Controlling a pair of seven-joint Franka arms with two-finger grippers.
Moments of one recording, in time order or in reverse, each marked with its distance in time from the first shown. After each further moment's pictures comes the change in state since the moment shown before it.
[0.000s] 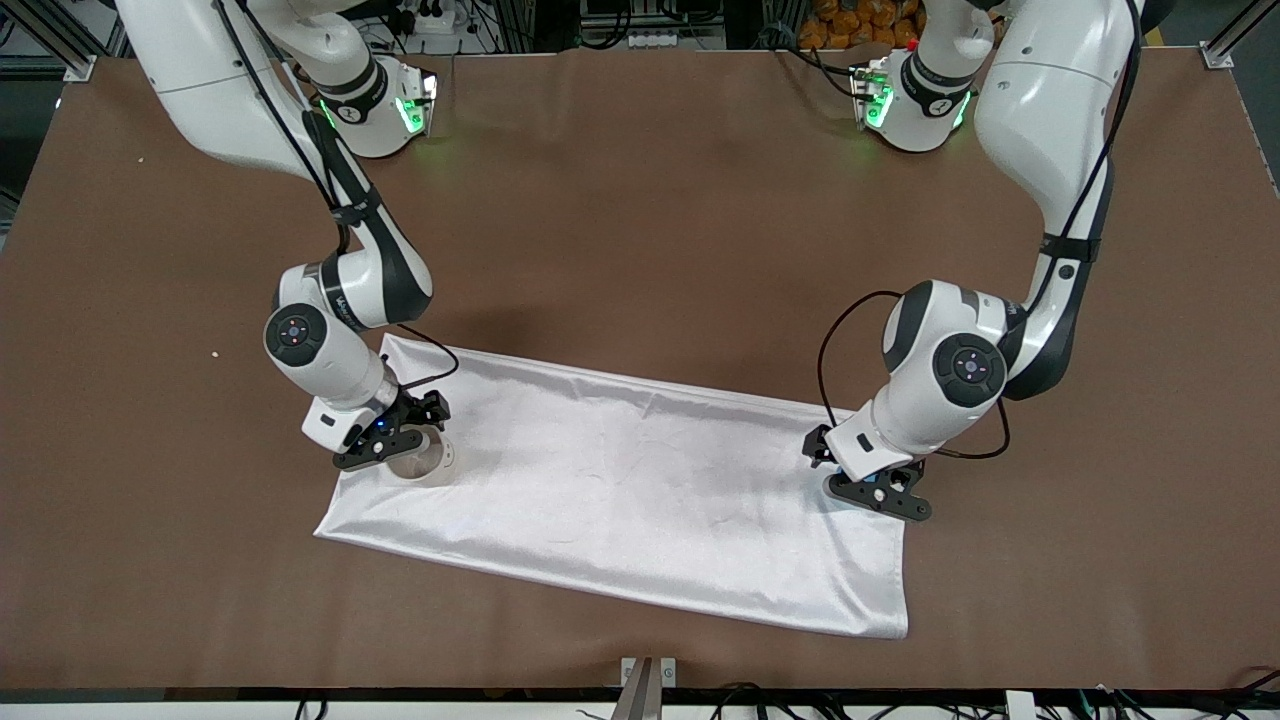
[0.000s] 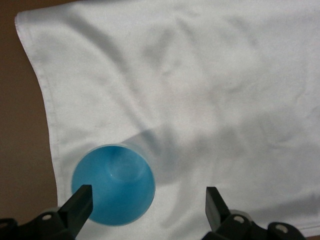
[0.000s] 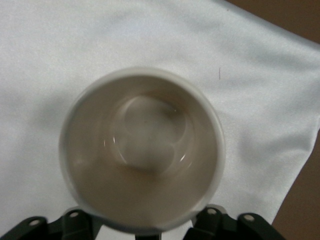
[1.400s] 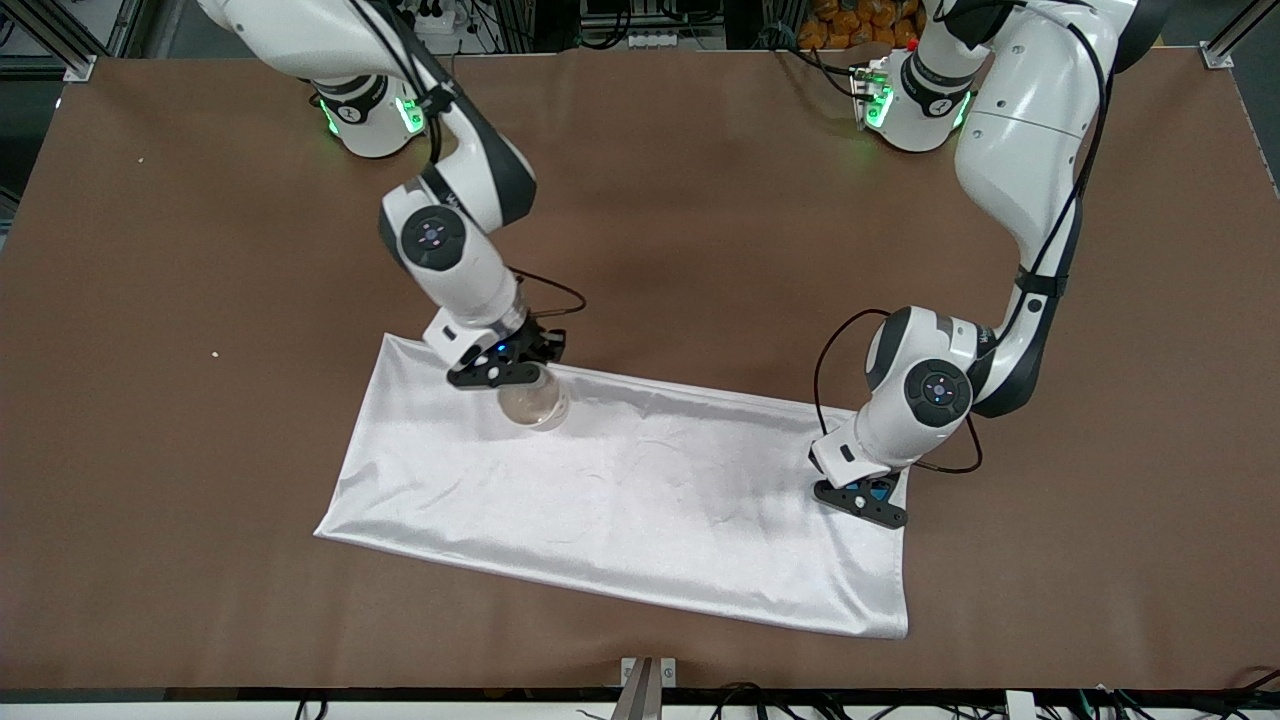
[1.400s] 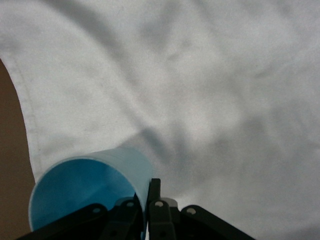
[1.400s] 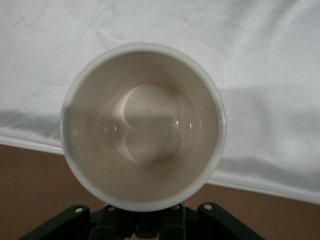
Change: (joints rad) left arm 0.001 0.088 0.004 0.008 0.039 0.071 0.028; right arm 0.192 -0.130 0.183 0.021 0.002 -0.158 0.683
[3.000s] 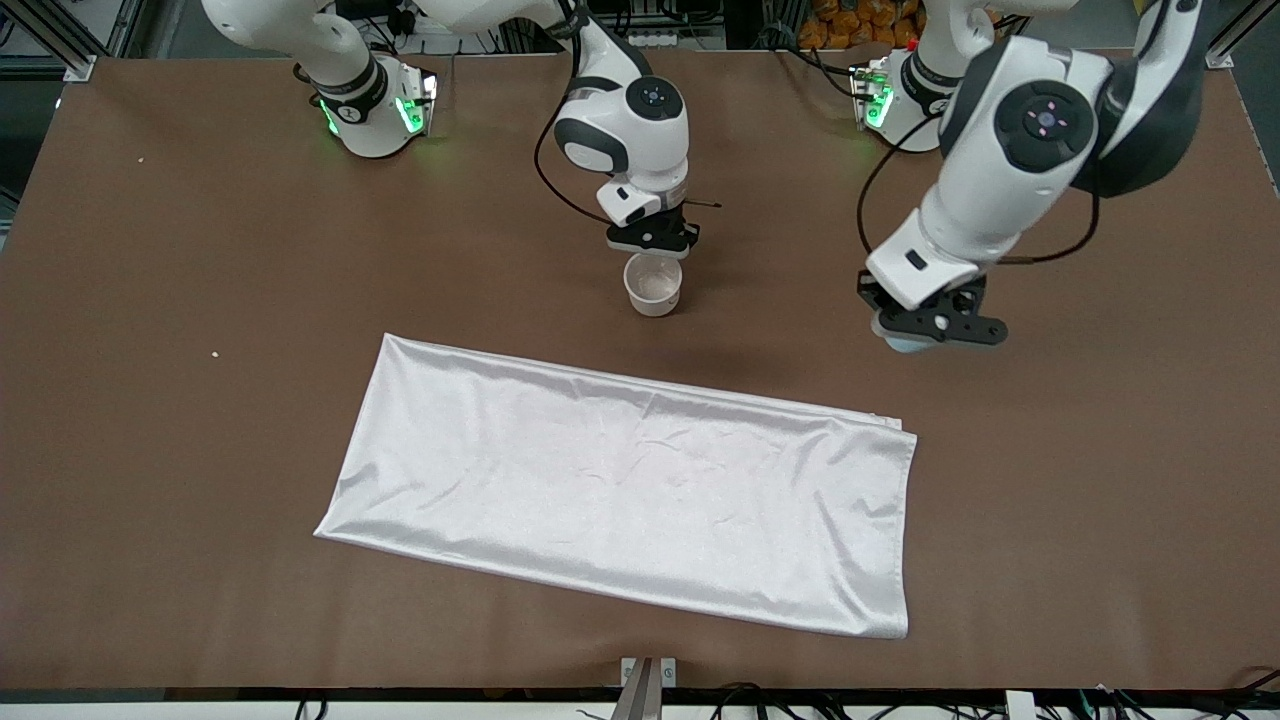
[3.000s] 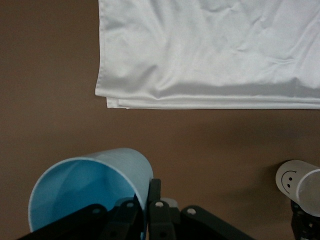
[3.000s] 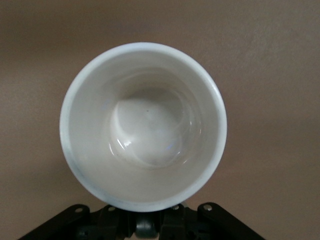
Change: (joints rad) left arm -0.001 -0.691 -0.099 -0.346 0.001 -0.485 -0.307; right arm 0.445 0.130 0.000 -0.010 -0.270 0.083 0.825
